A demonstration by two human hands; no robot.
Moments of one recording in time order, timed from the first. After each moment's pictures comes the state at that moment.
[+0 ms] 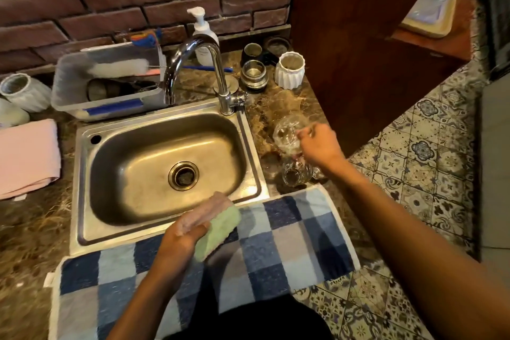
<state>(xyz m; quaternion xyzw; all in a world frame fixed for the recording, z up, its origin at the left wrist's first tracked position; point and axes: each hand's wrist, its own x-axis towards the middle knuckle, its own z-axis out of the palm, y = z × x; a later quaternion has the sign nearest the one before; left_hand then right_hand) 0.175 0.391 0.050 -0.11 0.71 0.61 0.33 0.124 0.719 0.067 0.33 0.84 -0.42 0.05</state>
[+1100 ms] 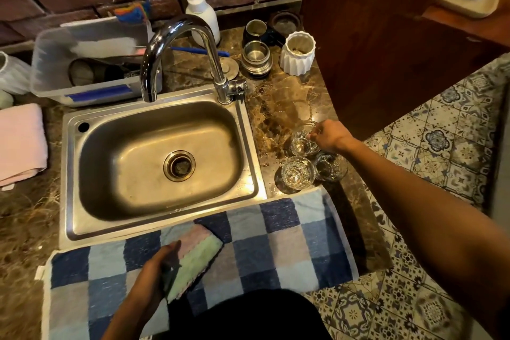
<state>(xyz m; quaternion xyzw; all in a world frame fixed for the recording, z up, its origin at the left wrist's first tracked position) 0.188 0.336 -0.045 -0.41 0.63 0.54 0.38 0.070 0.819 -0.035 0.25 0.90 -0.26 0.24</state>
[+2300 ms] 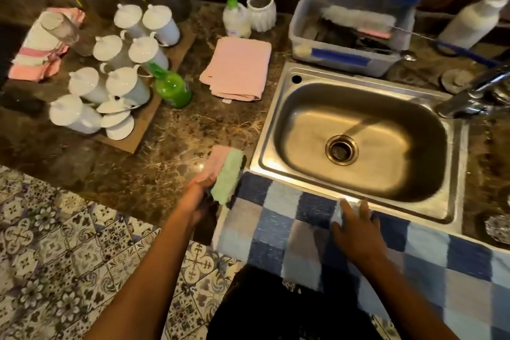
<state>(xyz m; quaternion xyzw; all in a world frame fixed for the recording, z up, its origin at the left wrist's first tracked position) 0.160 0.024 -0.039 -0.49 0.47 0.72 0.14 0.179 0.393 -0.037 0.07 0.91 -0.17 0.36</state>
